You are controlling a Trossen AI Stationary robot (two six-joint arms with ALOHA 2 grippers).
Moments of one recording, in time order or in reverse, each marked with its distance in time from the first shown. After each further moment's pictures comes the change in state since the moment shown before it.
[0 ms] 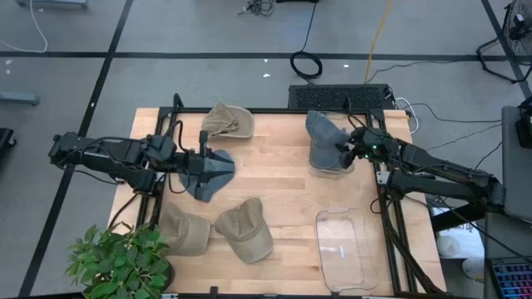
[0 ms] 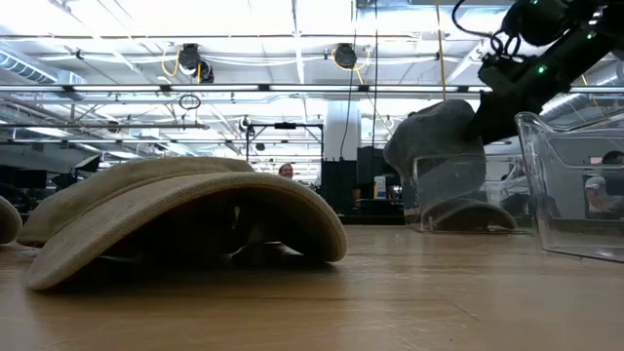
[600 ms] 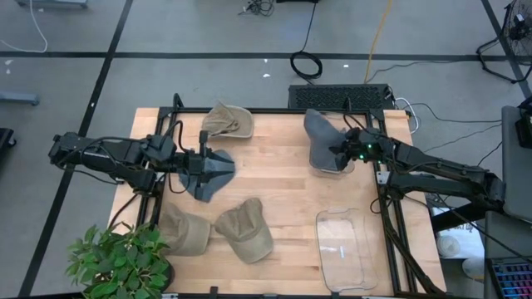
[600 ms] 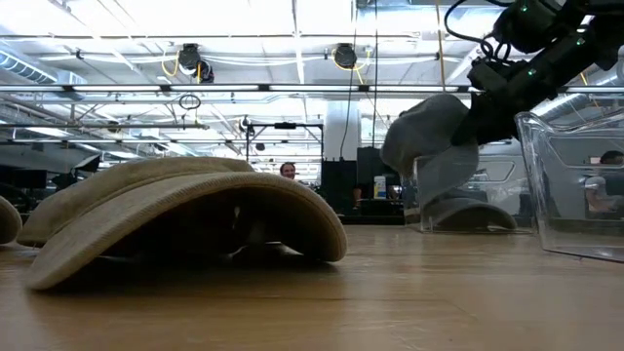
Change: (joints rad) left arm 0.000 0.000 0.000 0.000 0.000 -0.001; right arm 0.000 0.085 -0.030 0.132 -0.148 0.037
